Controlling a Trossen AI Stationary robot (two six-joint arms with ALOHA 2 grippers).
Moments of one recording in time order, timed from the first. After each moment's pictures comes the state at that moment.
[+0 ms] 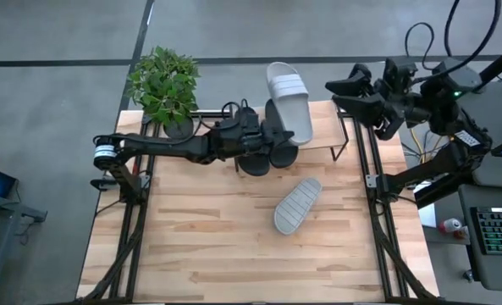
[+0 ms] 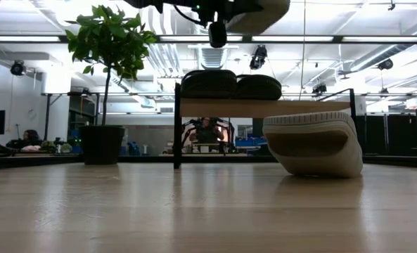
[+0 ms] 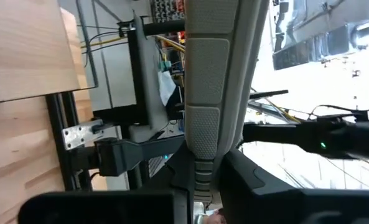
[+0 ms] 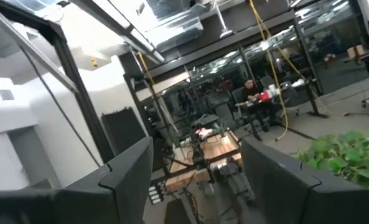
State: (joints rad) left arm 0.12 1.68 1.35 0.40 -0.13 -1.41; right arm -0.03 1.21 1.86 -0.36 -0.05 0.40
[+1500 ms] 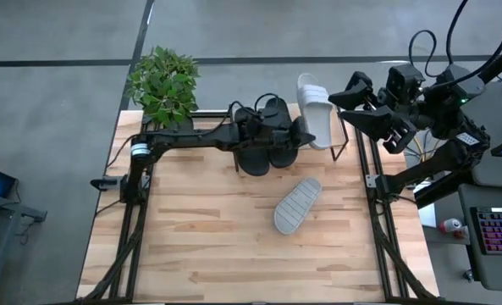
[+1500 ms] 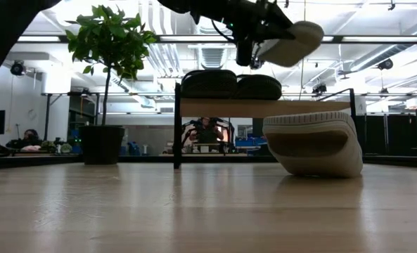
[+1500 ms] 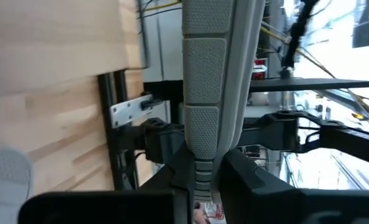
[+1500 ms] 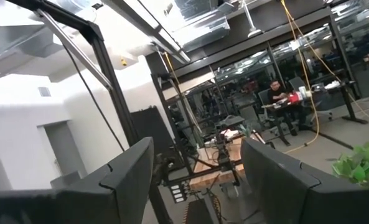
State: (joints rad) left arm 0.18 1.99 1.82 -0.01 0.04 -1.44; right arm 0.08 1.22 1.86 -0.31 -0.05 0.38
